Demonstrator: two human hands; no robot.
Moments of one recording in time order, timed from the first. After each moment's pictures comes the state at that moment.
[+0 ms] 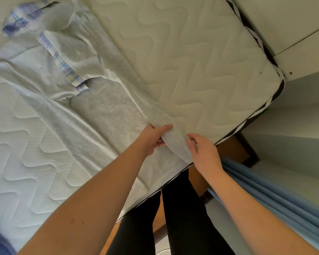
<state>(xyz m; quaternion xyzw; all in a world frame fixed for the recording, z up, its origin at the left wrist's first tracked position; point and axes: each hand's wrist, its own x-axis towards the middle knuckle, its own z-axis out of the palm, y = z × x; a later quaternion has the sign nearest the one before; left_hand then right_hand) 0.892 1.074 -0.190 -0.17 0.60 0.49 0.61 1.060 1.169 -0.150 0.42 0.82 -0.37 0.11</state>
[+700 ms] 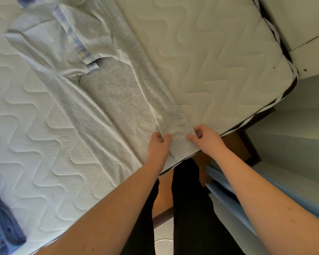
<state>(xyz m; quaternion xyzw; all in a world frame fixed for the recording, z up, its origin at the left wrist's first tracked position) 0.982 1.023 -0.197 -0.15 0.75 0.45 0.46 1.058 1.193 -0.183 0.43 0.76 -0.41 0.26</state>
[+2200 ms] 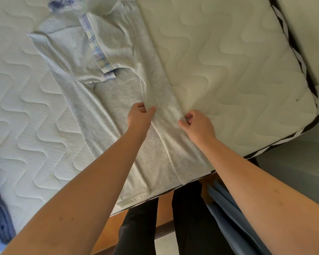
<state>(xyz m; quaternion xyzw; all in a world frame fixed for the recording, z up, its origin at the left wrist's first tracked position) 0.825 1.044 -0.195 -0.20 0.78 0.50 0.32 0.933 1.199 -0.185 0.38 0.84 -0.36 0.18</state>
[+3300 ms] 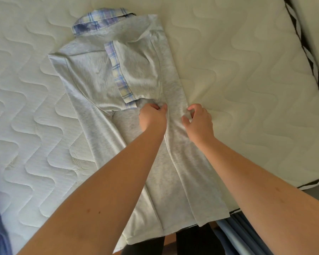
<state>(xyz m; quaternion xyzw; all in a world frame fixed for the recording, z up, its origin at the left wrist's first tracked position) 0.716 1.081 -0.203 -0.21 0.85 0.40 0.26 0.798 1.192 -0.194 0.35 0.86 -0.35 0.13</state>
